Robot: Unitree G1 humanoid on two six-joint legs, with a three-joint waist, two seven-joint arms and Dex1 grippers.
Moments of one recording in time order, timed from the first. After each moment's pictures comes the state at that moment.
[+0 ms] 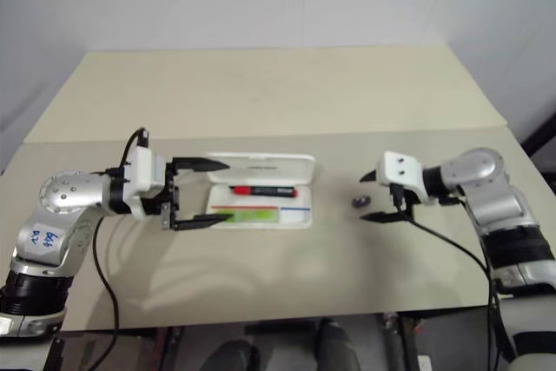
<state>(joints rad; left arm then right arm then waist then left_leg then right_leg) -0.43 0.71 0.04 -0.18 -0.42 0.21 -1.11 -0.75 -0.84 0.23 0.47 0.09 -0.05 1.42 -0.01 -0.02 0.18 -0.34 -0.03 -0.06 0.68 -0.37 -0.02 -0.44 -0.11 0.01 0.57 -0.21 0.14</state>
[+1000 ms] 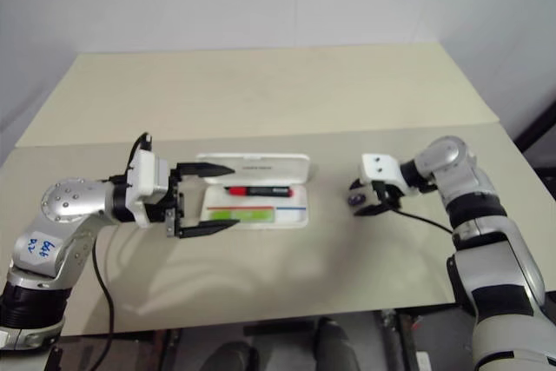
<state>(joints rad) -0.38 0.72 0.04 -0.31 -0.47 0.31 -1.04 -1.00 -0.69 0.31 0.98 -0.11 -0.33 1.50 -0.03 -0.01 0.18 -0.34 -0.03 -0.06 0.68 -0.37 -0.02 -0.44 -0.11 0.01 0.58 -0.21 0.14</state>
